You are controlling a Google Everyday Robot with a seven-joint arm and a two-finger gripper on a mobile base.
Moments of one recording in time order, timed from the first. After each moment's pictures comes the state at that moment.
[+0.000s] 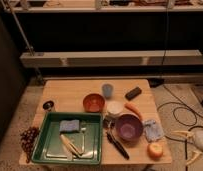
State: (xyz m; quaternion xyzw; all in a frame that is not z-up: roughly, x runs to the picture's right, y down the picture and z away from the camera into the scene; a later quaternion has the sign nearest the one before) arm 0.377 0.293 0.697 -0.32 -0.39 0.16 0.85
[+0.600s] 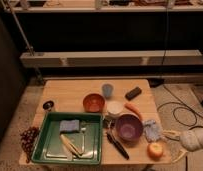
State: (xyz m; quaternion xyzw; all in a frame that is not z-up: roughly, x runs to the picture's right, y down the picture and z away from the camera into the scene) arm 0.332 0.297 0.732 -0.30 -0.44 0.14 0.83
